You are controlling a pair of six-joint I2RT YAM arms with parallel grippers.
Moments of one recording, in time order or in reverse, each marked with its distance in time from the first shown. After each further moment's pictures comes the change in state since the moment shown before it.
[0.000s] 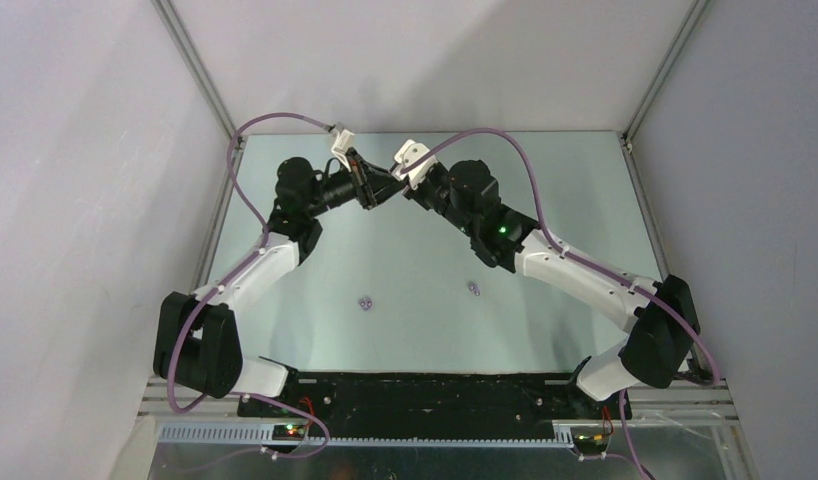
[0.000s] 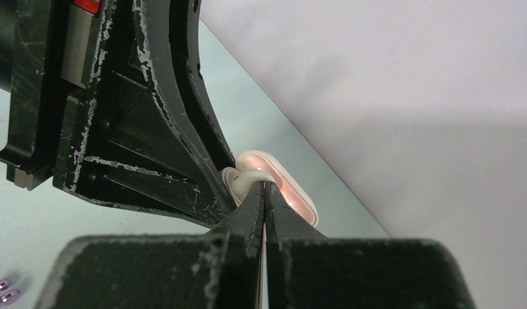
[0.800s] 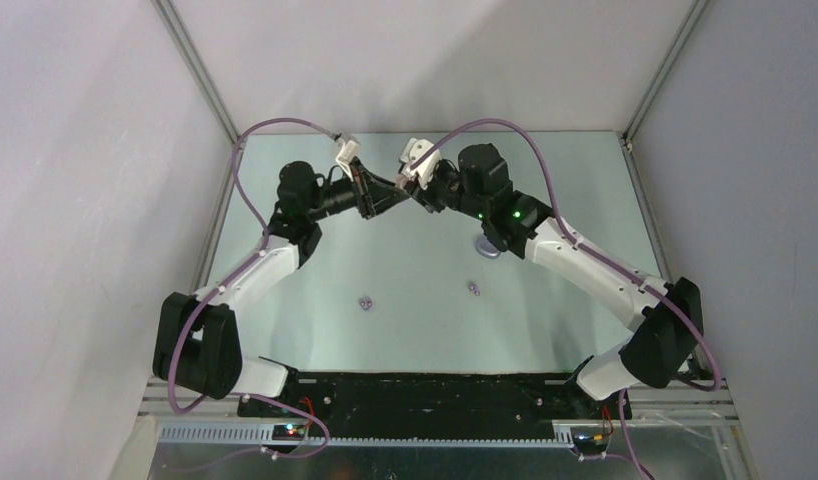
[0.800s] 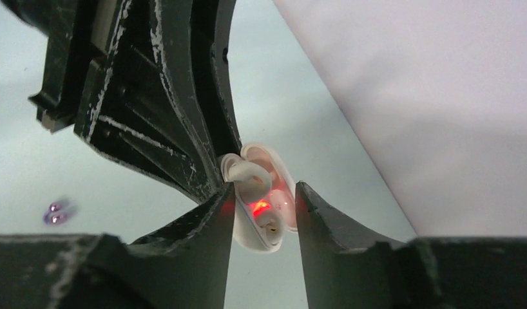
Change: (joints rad) left arm 0.006 -0.005 -0.029 -0.043 0.063 0.071; right arm -0.081 -0.004 0.072 -0.219 -0.243 -0.011
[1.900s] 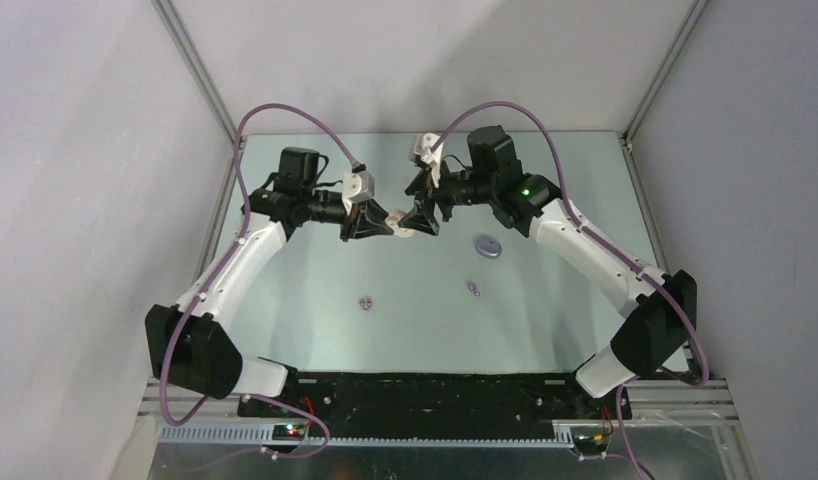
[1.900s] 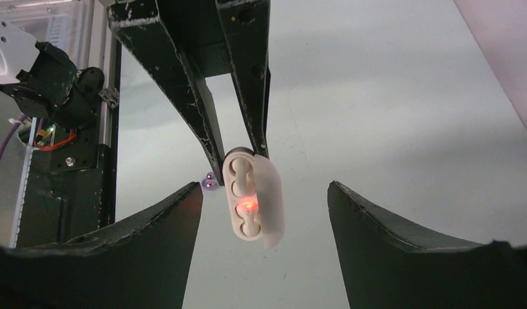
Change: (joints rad) left arm 0.034 -0.002 0.312 -1.088 0.304 1.178; right arm -0.126 0.053 0.106 -0.242 -0.583 0.148
